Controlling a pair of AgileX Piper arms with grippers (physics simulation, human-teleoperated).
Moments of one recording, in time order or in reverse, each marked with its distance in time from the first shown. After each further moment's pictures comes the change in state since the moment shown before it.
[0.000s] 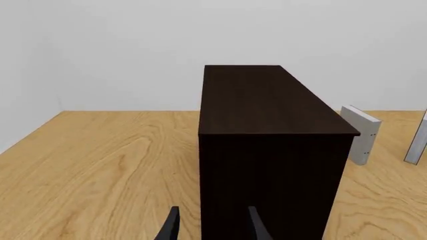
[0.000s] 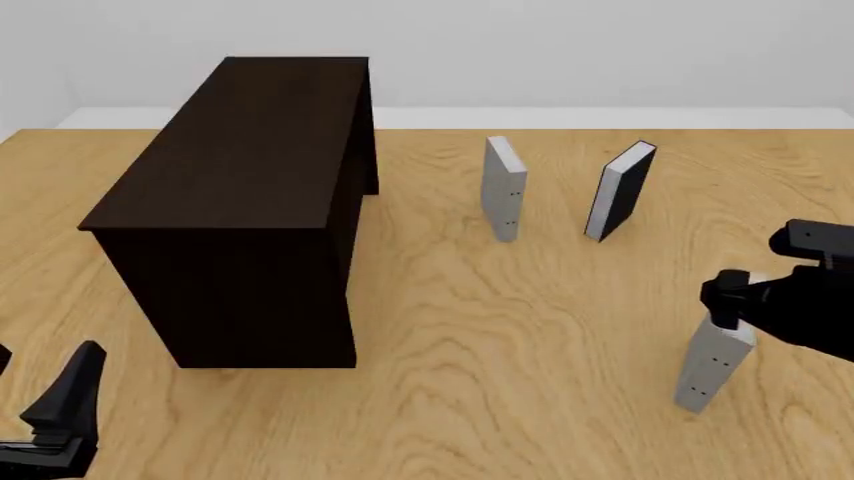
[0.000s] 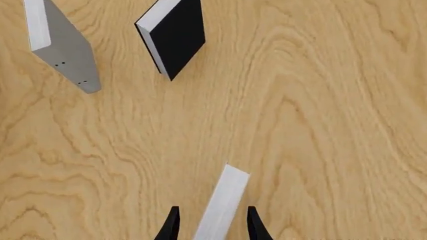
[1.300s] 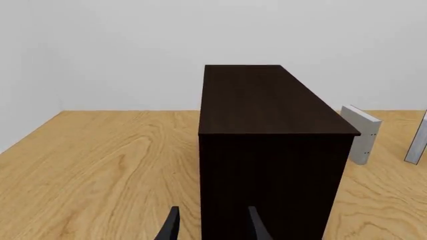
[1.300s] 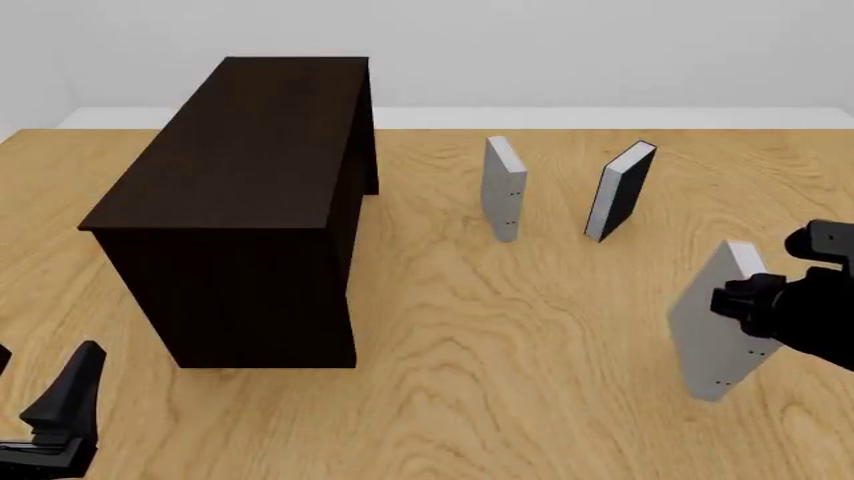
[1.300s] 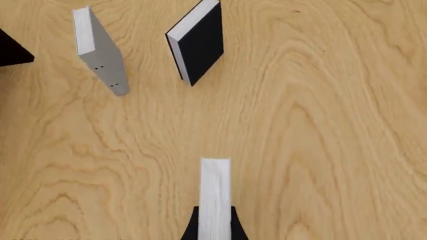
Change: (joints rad) left arm 0.001 0.000 -0.002 0.004 0.000; right arm 0.066 -0.164 0.021 0.067 0.043
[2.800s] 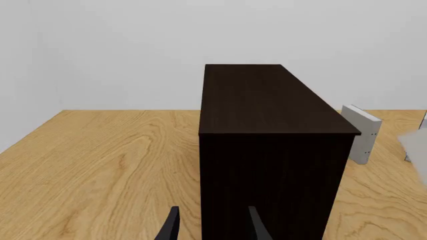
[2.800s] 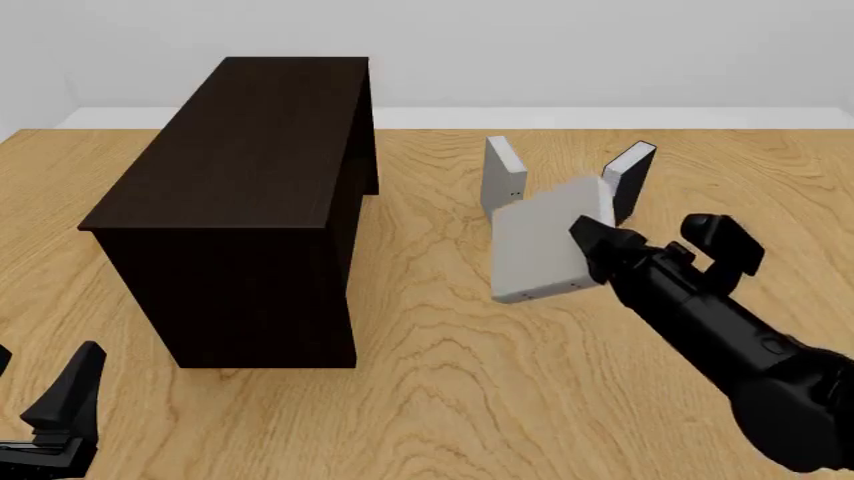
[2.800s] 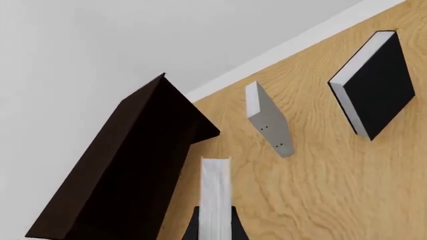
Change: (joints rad) left arm 0.001 0.000 0.002 0.000 0.000; right arm 0.442 0.324 0.137 -0.994 0.574
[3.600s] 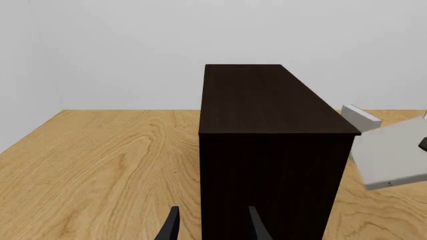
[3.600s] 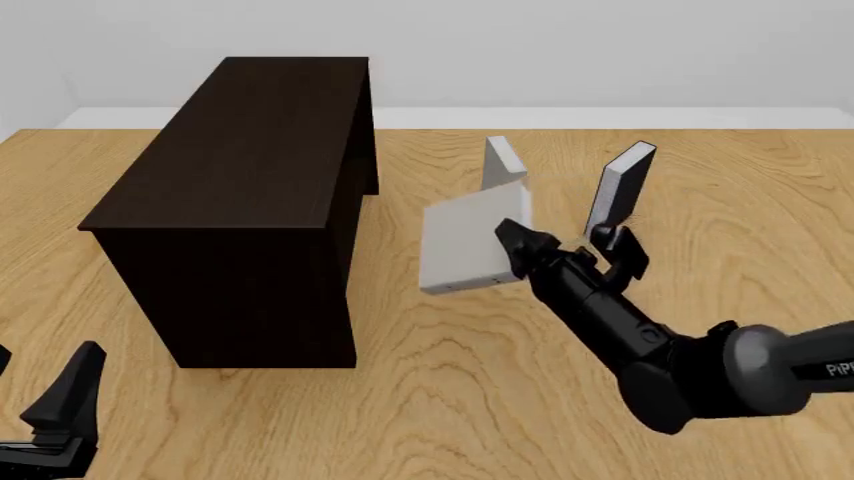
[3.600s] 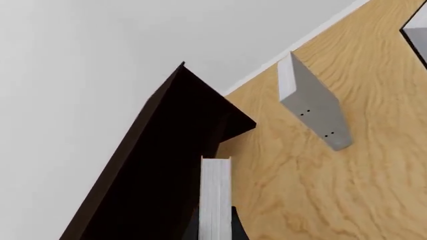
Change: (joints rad) left arm 0.000 0.000 -0.002 0.002 0.000; right arm 0.116 0.448 -0.124 -0.407 0.184
